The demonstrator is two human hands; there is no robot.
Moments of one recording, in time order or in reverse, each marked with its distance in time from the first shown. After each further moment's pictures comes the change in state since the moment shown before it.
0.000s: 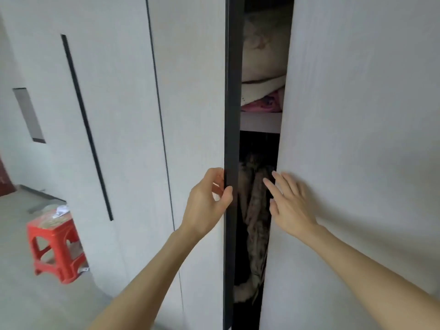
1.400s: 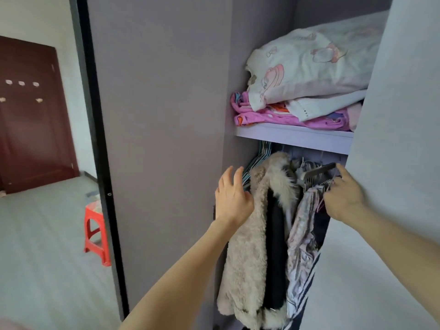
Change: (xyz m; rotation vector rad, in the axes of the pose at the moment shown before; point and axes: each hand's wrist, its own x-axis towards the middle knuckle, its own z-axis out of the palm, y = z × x) left_hand 0.031 -0.067 -0.029 0.443 0.125 -0.260; right_hand 0.108 0.004 0.010 -0.649 -0.390 -0.082
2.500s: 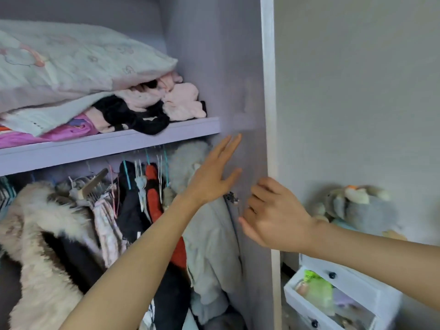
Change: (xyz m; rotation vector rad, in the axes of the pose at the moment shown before) left_hand -0.088 0.252 0.076 -0.820 -0.644 1.246; right_hand -0.330 0.008 -0.074 -0.322 0.458 0.278
